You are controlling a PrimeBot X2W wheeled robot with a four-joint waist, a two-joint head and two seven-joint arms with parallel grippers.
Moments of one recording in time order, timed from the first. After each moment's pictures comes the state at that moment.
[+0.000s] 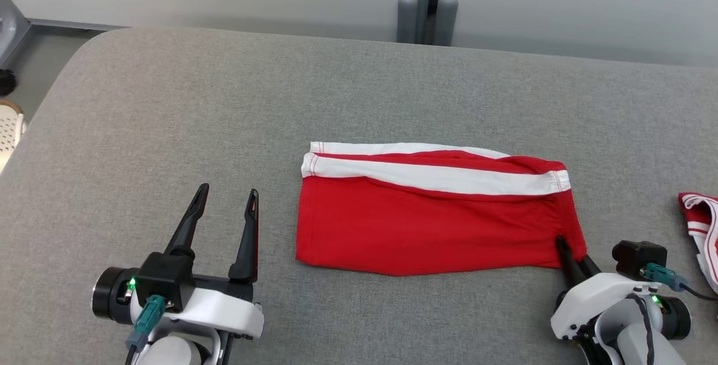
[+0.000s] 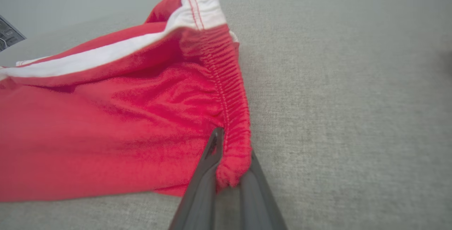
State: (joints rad) left arm -0.15 0.27 -0.42 0.07 -0.38 0.26 -0.25; right arm -0.31 -0.06 0.04 0.75 0.27 0.13 -0.15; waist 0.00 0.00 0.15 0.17
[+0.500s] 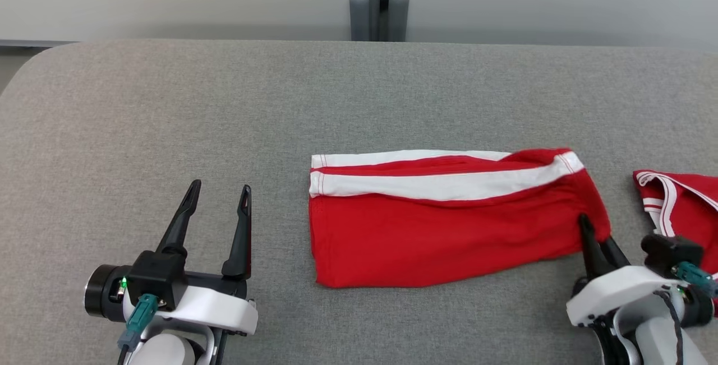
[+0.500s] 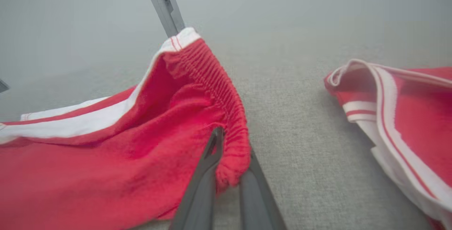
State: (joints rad) left arm -0.15 0.28 -0.41 0.07 -0.37 0.25 -0.26; right arm -0.26 -0.11 0.03 0.61 0.34 0.13 -0.20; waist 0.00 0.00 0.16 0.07
